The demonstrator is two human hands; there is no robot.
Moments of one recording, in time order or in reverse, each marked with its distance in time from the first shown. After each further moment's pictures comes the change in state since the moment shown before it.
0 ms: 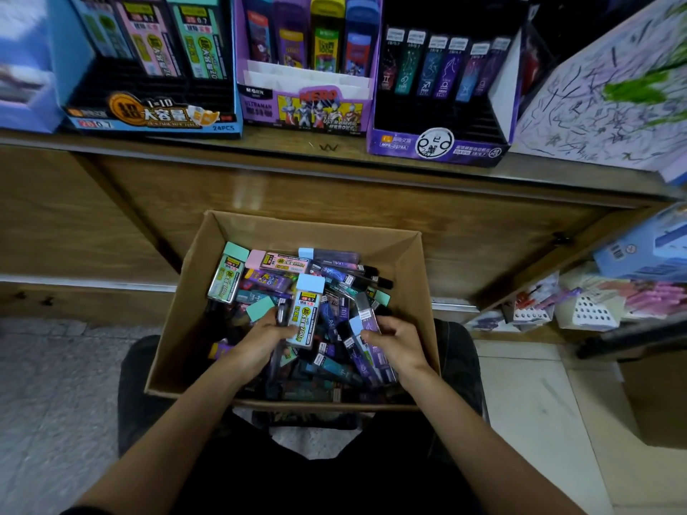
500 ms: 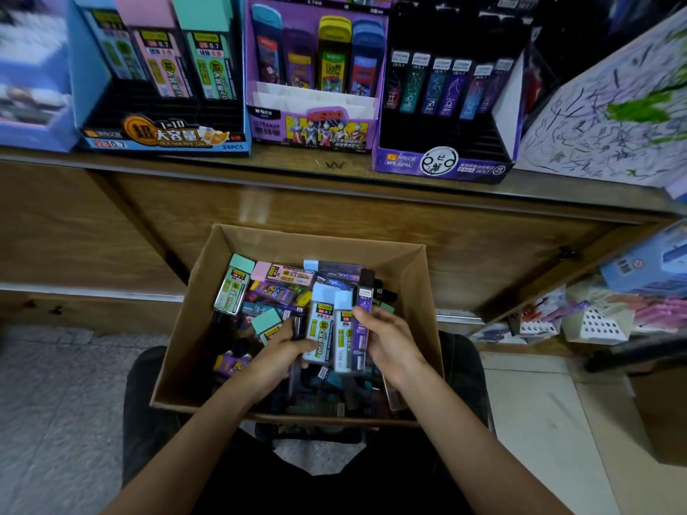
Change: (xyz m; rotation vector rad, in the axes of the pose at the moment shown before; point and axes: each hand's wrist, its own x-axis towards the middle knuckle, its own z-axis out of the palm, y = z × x) left_hand -0.016 0.010 0.015 -0.019 -0.071 0.008; right_hand -0.011 -0.045 0.017 0.633 -0.221 0.118
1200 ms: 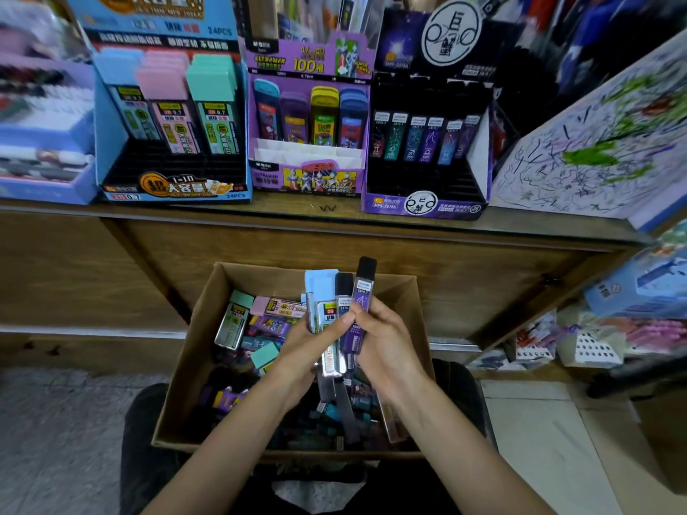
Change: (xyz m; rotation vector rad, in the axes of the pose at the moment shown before) left_hand -0.048 0.078 0.047 -0.277 -0.113 0.348; right_hand -0.052 -0.049 0.053 0.093 -0.173 -0.194
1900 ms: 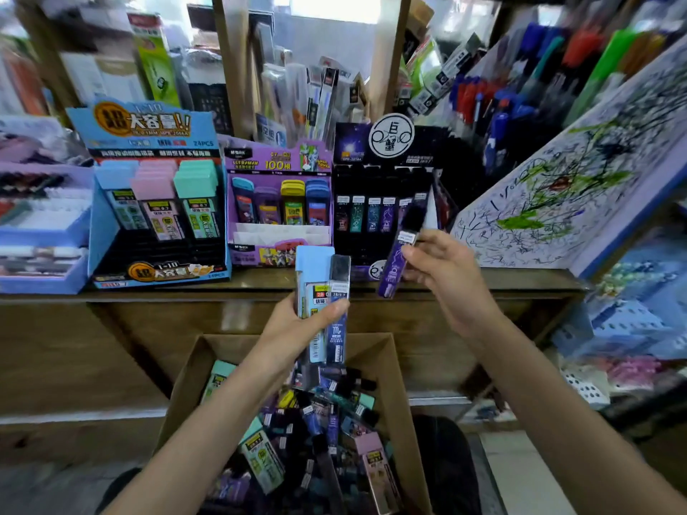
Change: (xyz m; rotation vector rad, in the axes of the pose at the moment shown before) left_hand 0.014 0.108 0.043 0.240 -0.047 0.237; right_hand 0.000 -0.178 0.002 -0.617 0.087 -0.531
